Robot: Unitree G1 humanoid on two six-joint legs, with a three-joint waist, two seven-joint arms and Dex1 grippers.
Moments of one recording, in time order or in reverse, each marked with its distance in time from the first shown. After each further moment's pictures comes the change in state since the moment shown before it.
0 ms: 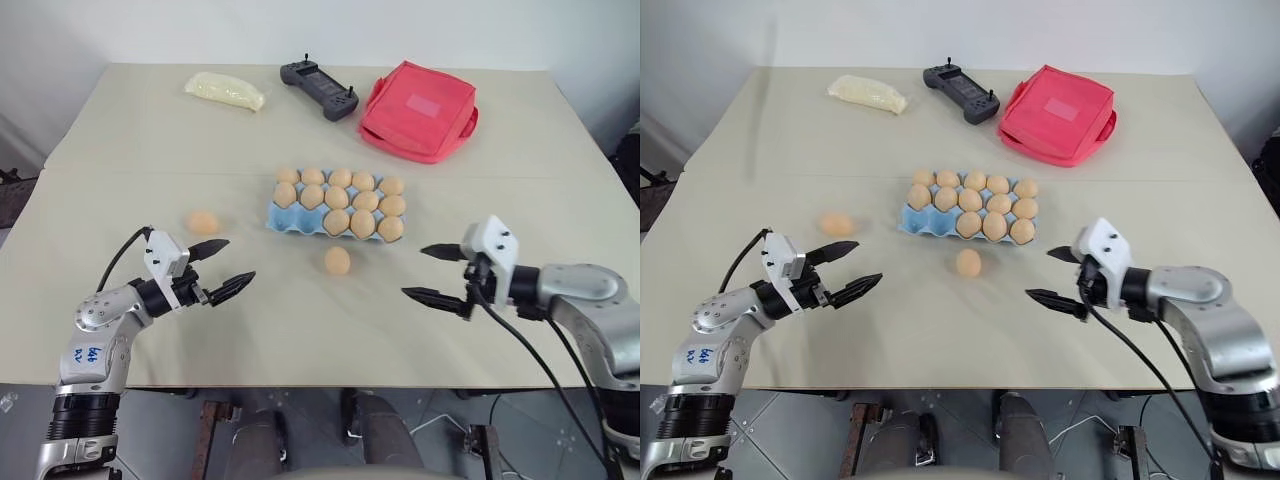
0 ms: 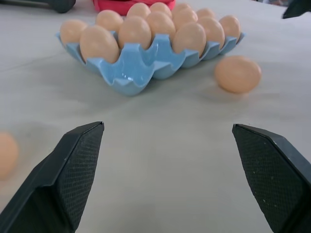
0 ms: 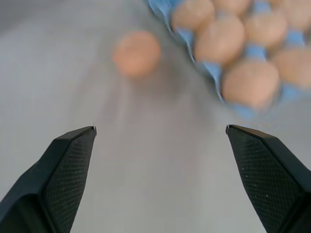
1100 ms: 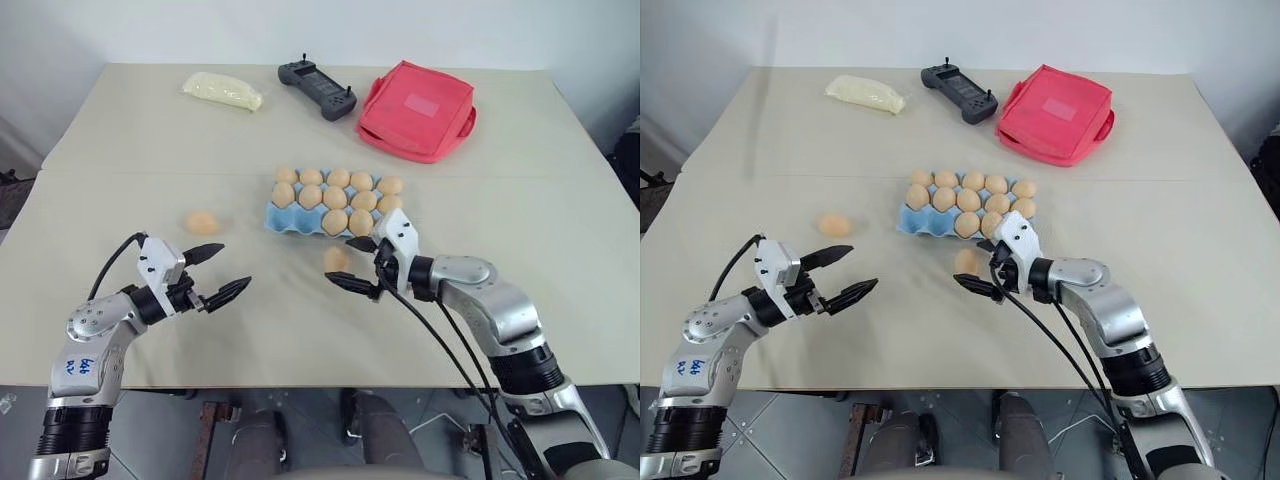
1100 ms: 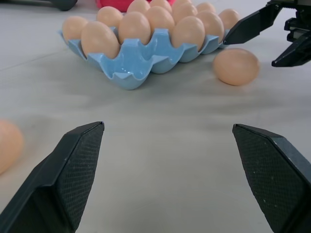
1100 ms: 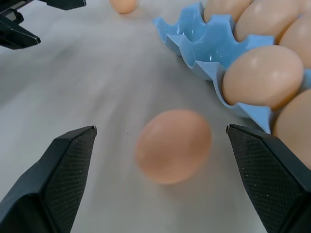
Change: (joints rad) left arm 0.080 0.004 0.019 -0.099 -0.003 0.012 0.041; right arm -0.304 0.388 0.336 0.255 -0.085 -0.049 -0.198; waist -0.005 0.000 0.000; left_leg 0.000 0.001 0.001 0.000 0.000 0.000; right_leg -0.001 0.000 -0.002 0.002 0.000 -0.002
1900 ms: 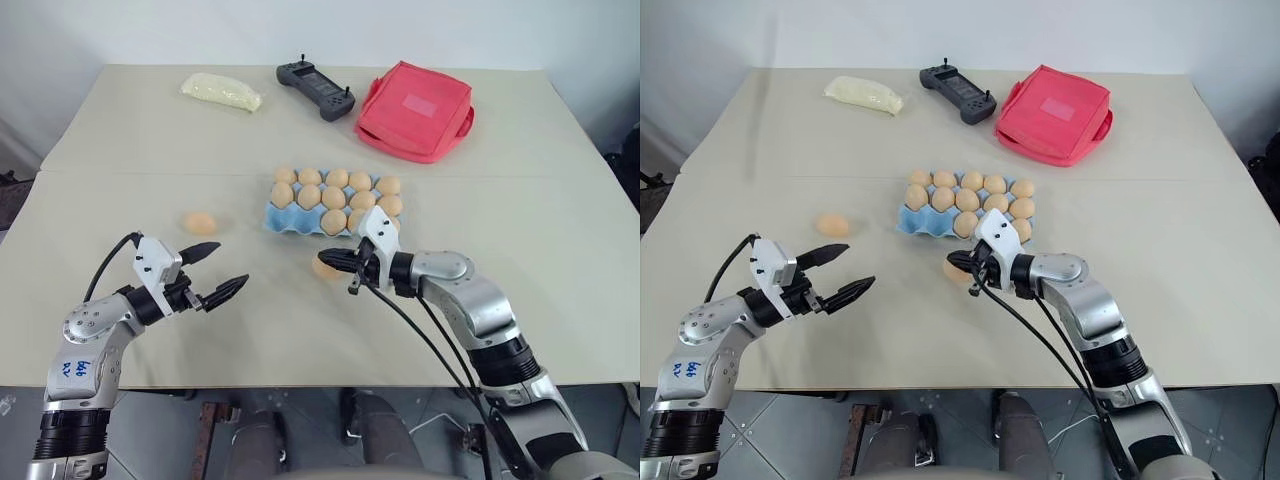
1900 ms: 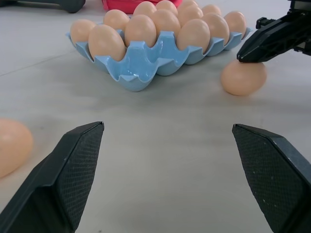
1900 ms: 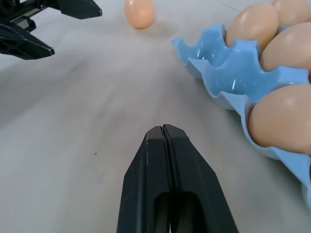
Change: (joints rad) left arm -0.006 -0.001 0.010 -0.010 0.000 0.006 0.015; right arm -0.033 0.066 0.035 0.034 -0.057 -0.051 0.020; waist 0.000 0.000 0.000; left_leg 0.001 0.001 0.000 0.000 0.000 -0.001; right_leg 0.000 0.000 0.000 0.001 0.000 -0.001
